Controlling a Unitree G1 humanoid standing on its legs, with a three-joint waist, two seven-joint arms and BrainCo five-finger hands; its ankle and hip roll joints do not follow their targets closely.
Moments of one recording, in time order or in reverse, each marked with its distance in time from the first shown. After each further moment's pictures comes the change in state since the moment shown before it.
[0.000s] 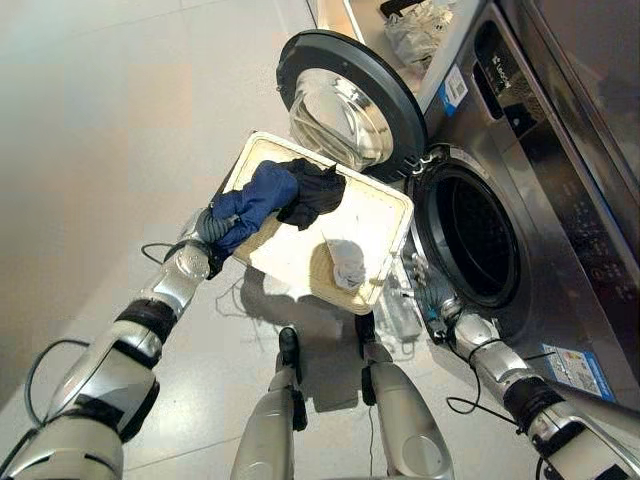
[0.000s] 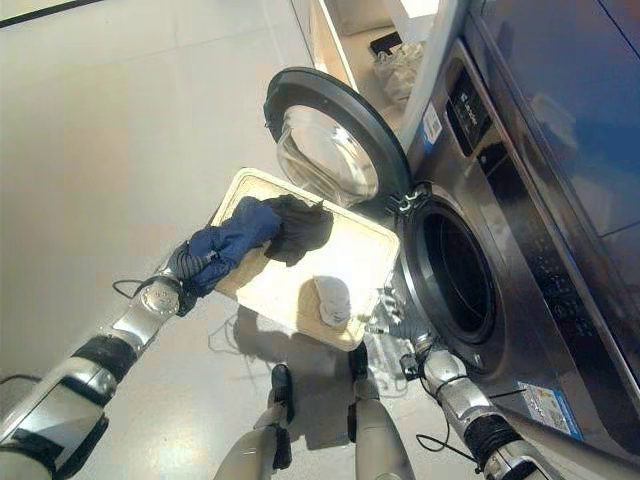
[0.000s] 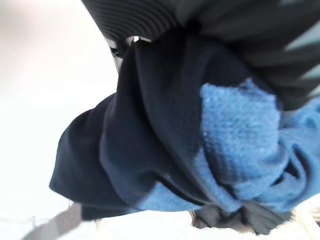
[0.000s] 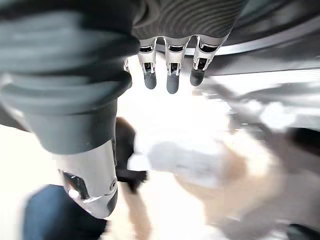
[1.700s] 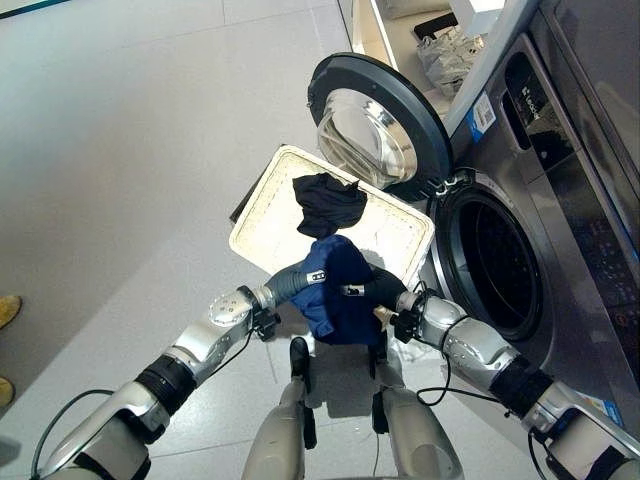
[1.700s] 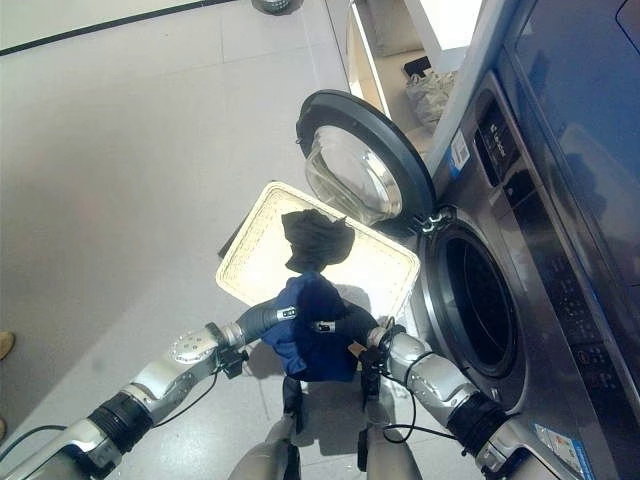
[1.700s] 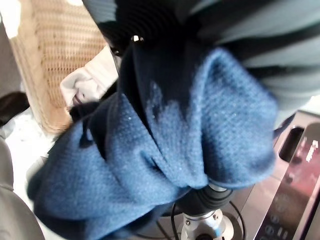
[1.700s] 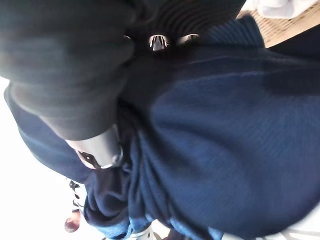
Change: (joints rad) left arm 0.179 -0.049 -0.168 -0.338 -0.544 -0.086 -0.587; right arm -0.124 -0.036 0.248 -0.223 0.323 0.356 0.282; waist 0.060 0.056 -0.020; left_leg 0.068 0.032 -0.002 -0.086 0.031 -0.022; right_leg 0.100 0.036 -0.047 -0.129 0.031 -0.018
